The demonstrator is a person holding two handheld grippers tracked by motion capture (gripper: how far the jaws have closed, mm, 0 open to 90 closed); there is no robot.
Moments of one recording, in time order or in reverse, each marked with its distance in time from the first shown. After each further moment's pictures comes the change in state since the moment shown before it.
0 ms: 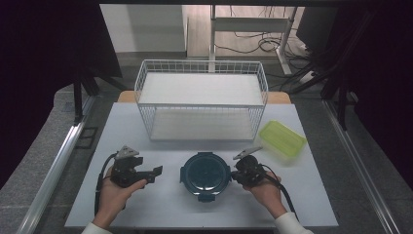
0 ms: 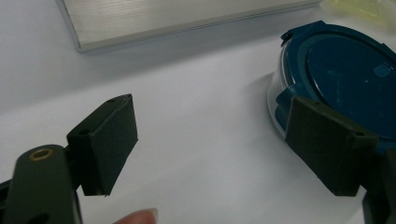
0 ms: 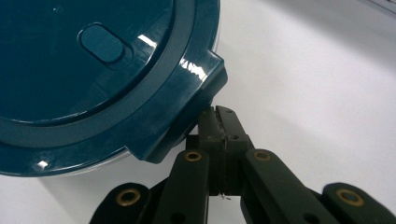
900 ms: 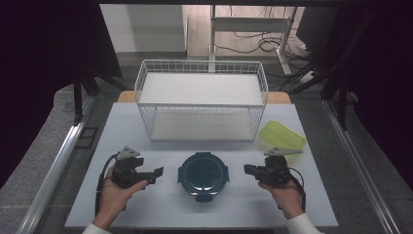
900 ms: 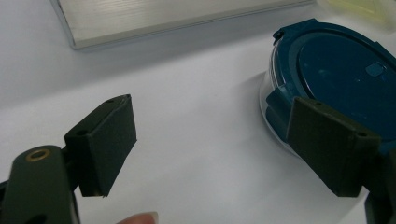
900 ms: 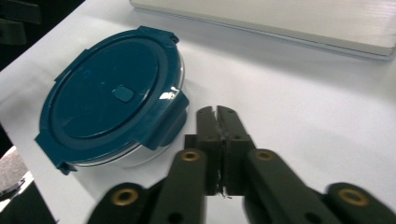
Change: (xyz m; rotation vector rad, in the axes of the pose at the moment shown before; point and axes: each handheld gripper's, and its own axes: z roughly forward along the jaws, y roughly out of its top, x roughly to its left) left arm -0.003 -0.001 0.000 0.008 -0.006 0.004; right arm -0.033 -0.031 -0.052 -0.296 0.118 0.189
